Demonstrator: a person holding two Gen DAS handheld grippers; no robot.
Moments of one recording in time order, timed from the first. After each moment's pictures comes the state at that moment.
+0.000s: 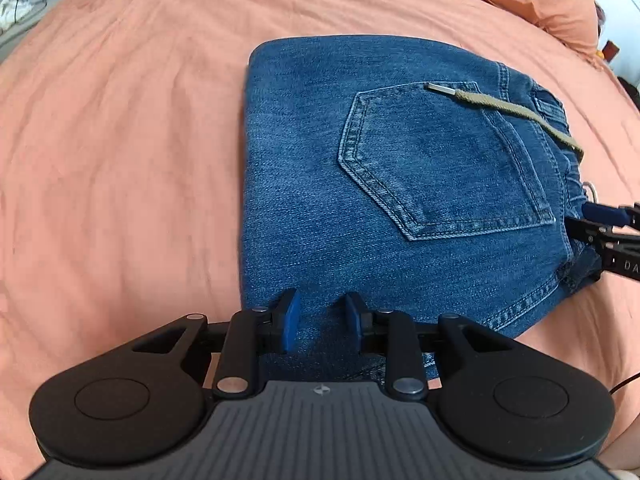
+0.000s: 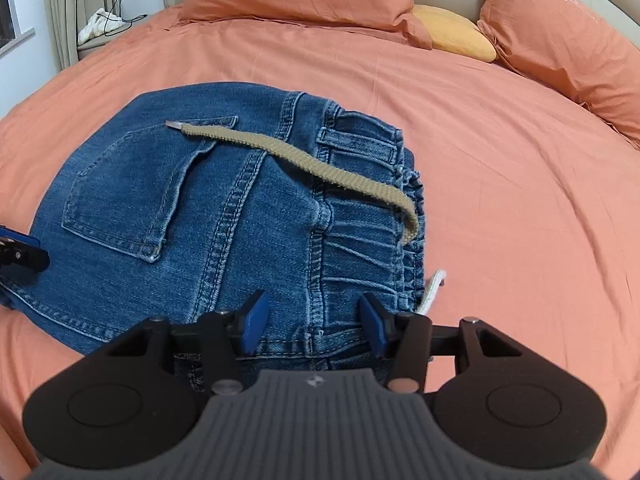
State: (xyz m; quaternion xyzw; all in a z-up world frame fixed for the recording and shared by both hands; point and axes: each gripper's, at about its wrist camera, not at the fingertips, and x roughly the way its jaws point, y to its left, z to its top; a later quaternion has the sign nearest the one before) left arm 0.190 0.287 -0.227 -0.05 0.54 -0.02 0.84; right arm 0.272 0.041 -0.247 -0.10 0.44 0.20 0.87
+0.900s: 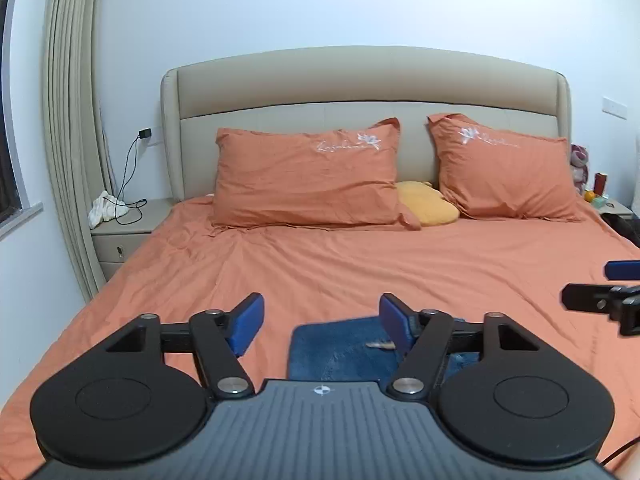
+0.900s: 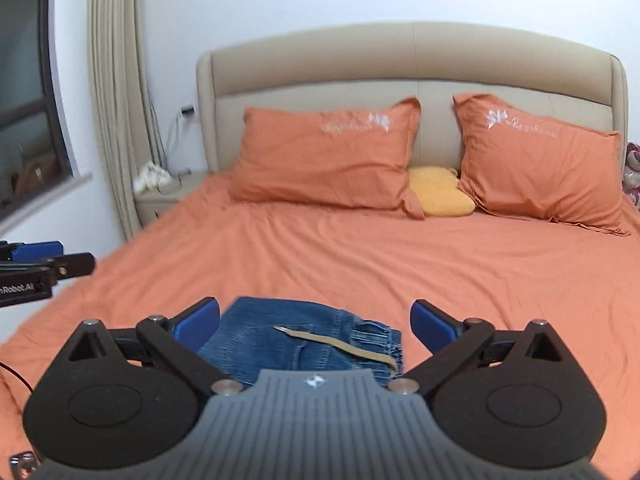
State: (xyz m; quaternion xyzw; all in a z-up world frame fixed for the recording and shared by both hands) left arm 0.037 0.199 0.028 0.02 0.24 0.08 0.97; right arm 0.144 -0.021 -0.005 0.01 0.26 0.25 0.93
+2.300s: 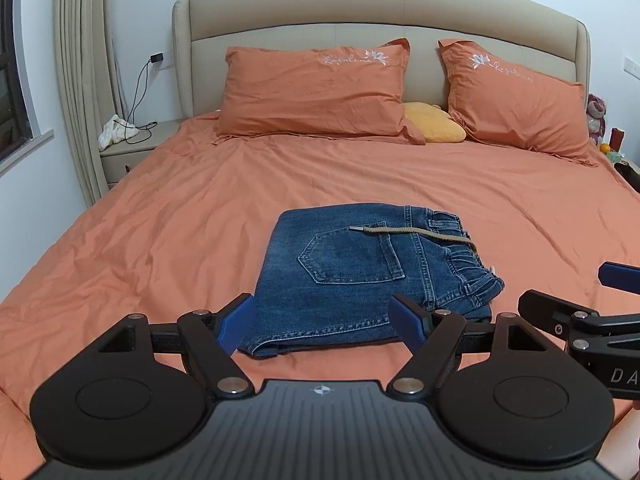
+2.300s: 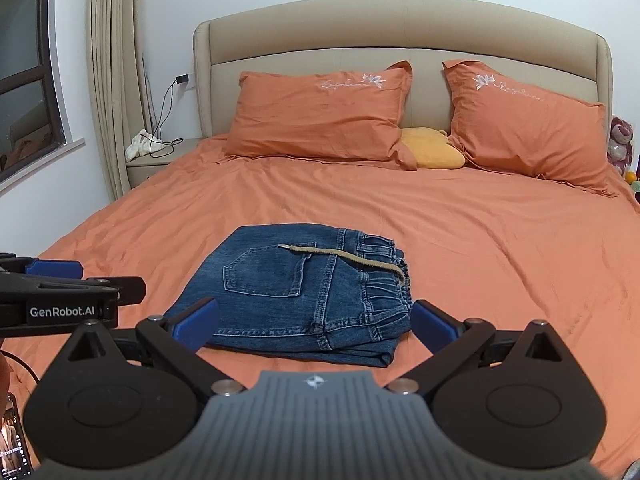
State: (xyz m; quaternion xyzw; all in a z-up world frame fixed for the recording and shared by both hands) left arm 0.009 0.150 -0.066 -0.01 0.33 0.11 0.94; right arm 0.066 -0.014 -0.094 -0.01 0.29 0.22 0.93
